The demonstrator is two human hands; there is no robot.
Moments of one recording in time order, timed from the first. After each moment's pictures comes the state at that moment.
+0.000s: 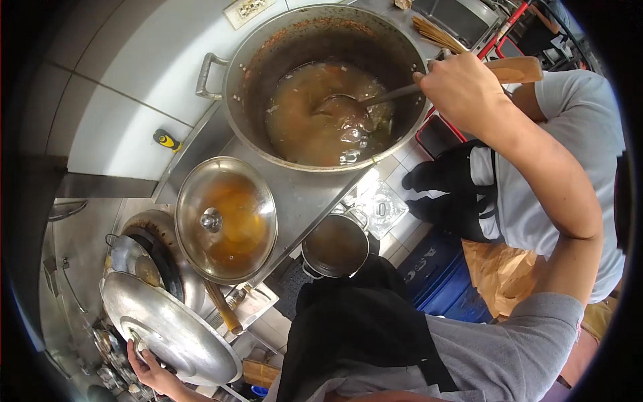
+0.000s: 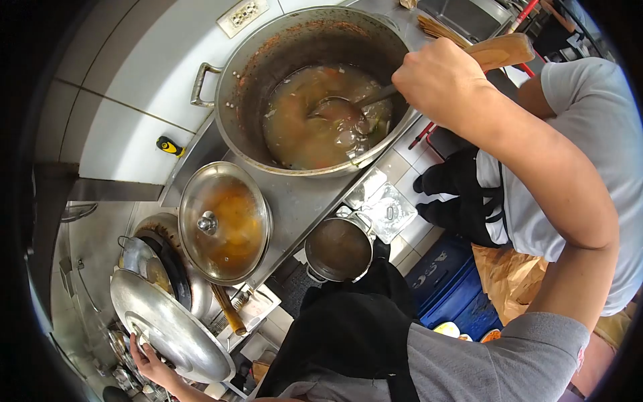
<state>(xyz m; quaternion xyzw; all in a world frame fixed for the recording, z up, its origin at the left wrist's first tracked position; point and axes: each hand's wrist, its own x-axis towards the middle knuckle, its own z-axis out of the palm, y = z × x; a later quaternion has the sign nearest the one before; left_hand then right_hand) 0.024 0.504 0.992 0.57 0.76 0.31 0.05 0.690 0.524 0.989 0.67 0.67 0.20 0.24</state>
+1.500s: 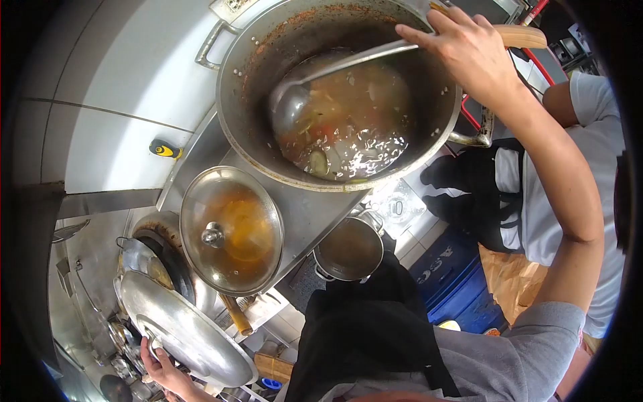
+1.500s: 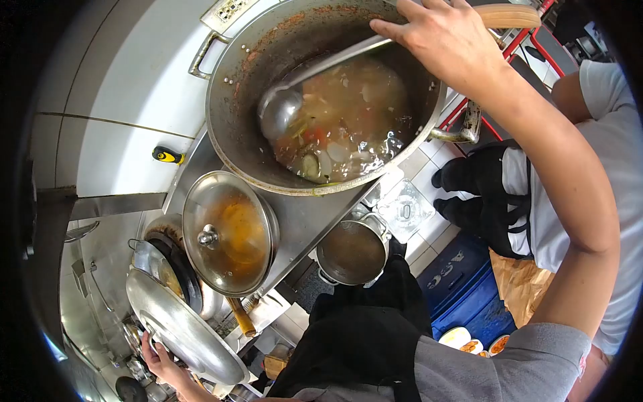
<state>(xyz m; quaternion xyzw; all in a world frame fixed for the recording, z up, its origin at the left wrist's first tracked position) 0.060 0.520 0.974 0.57 0.71 0.38 0.17 0.730 0.568 0.954 0.65 0.68 0.33 0.10</state>
